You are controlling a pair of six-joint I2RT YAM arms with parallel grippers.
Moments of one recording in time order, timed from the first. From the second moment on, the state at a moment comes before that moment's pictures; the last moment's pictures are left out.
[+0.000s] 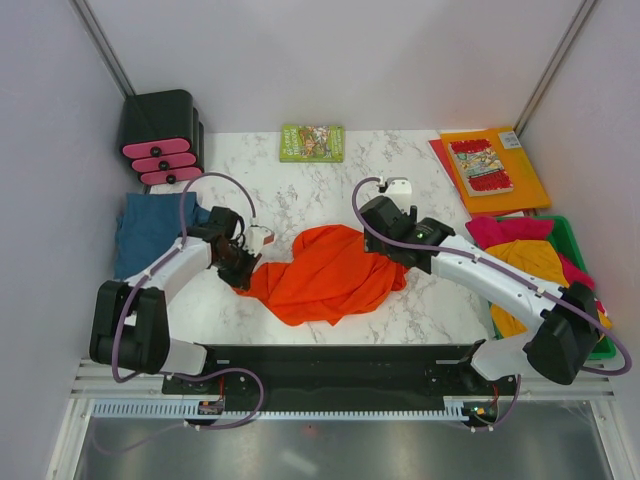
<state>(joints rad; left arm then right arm) -0.20 1.41 0.81 -0.74 0.30 0.42 0.79 1.38 1.15 -0.68 0.55 0.62</state>
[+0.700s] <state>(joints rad) -0.15 1.15 1.04 -0.71 0.24 0.24 0.66 1.44 1.04 -0.58 0.50 0.63</state>
